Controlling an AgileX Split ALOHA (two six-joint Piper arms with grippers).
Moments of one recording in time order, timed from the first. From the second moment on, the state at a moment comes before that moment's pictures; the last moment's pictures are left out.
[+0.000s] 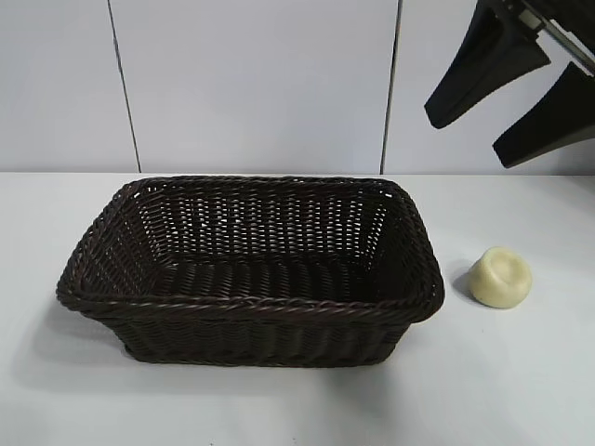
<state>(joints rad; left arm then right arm) -0.05 0.66 -0.95 -0.02 1.26 0.01 0.16 1.37 -1.03 0.62 0.92 -0.34</state>
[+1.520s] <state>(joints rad) -0.05 -0.01 -0.49 -0.02 1.13 0.01 0.16 1.37 -1.03 0.61 0.89 -0.31</state>
